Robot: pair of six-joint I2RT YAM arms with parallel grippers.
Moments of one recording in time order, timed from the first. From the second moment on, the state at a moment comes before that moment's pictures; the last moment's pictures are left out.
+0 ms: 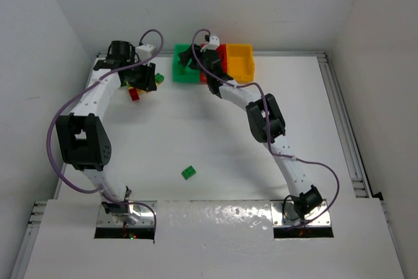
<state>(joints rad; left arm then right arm) 0.00 1.74 1.54 -0.73 0.39 0.26 0.55 2.67 2.19 0.45 0.07 0.60</state>
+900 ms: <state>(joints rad) 0.03 1.60 1.53 -0.69 0.06 0.14 1.02 1.56 1.03 -0.24 0.09 0.09</state>
